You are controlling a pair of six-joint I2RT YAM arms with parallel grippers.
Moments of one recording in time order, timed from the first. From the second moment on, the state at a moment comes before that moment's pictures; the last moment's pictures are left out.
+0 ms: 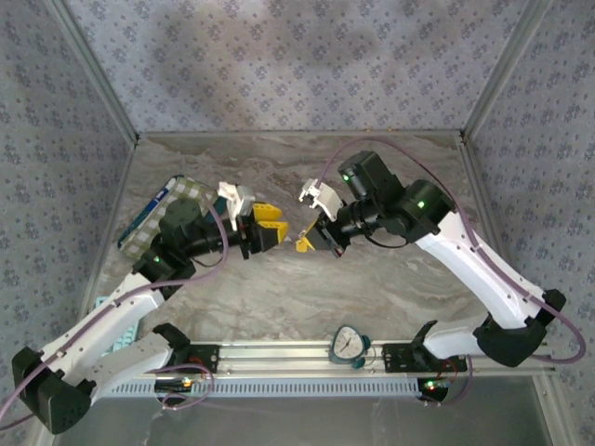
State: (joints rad) left arm -0.65 0.92 0.82 0.06 0.65 -0.31; right arm 0.81 1.32 1.62 -1.11 -0.49 -0.07
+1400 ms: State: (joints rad) left arm -0.68 1.02 0.93 0.06 0.90 -0.38; right arm 0.74 1.24 1.51 -0.95 -0.67 -0.02
